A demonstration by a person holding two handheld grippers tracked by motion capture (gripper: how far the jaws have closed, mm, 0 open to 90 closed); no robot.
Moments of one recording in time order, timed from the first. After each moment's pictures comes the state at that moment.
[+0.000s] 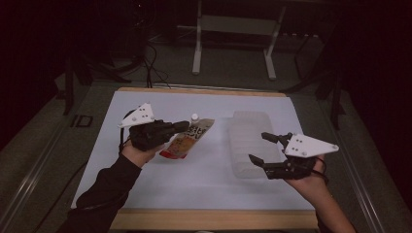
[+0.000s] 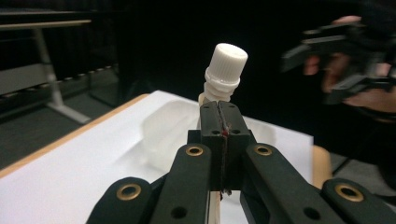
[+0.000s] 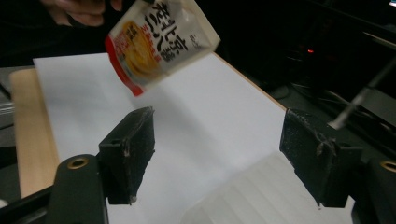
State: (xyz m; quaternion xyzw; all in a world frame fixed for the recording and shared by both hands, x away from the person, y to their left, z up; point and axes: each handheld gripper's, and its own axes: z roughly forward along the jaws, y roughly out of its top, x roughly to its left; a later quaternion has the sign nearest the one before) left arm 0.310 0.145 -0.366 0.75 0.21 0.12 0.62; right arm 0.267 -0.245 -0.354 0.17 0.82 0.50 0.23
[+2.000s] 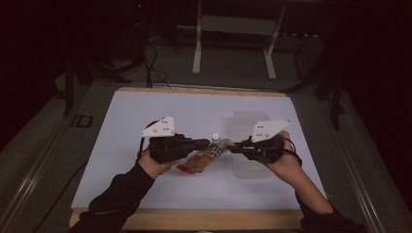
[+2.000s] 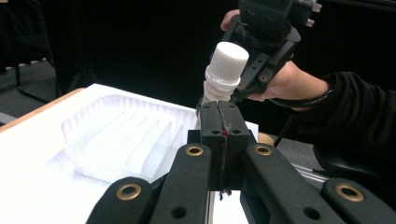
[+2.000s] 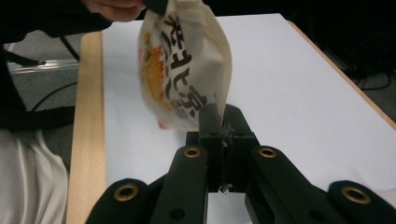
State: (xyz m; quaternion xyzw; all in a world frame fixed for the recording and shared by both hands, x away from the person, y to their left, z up) left arm 0.298 0.105 -0.379 0.76 0.15 0.04 0.63; right arm 0.317 -0.193 -0.366 0.08 0.88 0.45 0.10
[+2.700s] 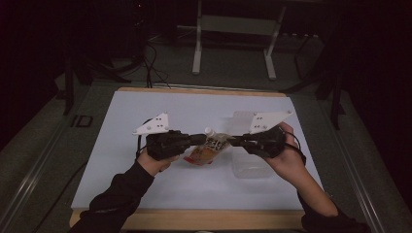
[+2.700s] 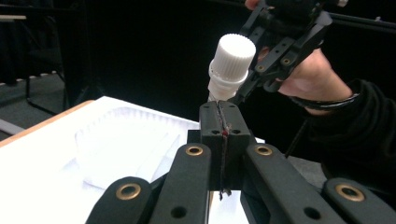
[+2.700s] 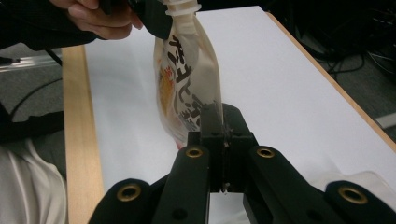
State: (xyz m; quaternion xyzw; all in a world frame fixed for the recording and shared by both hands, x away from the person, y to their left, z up) left arm 0.305 0.113 -0.383 0.74 0.16 0.05 0.65; right arm 0.311 -0.182 -0.332 0.12 0.89 0.42 0.13
